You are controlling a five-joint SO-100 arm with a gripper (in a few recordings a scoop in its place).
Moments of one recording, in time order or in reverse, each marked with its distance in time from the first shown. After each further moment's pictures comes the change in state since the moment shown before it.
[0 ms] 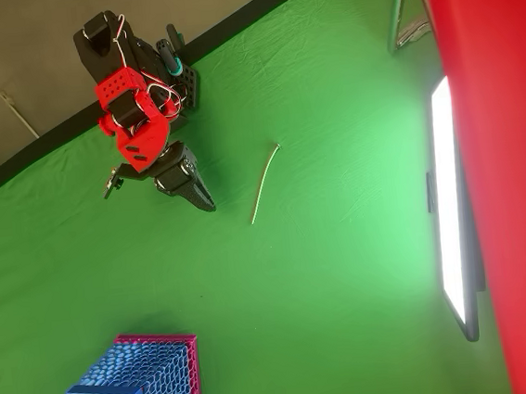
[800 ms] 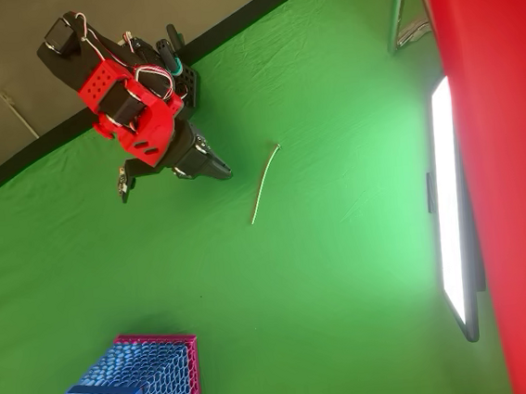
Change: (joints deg) arm -18.3 -33.0 -30.0 15.0 5.8
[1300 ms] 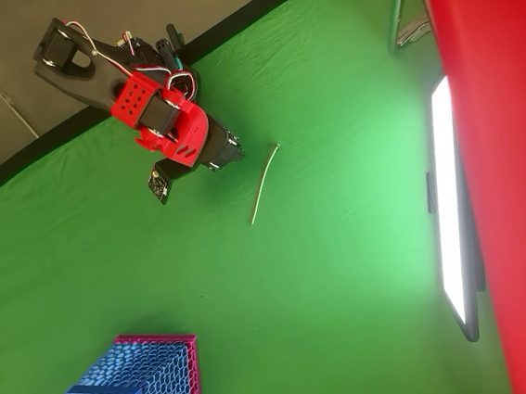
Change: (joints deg) arm -10.4 -22.9 -4.0 0.2 3.0
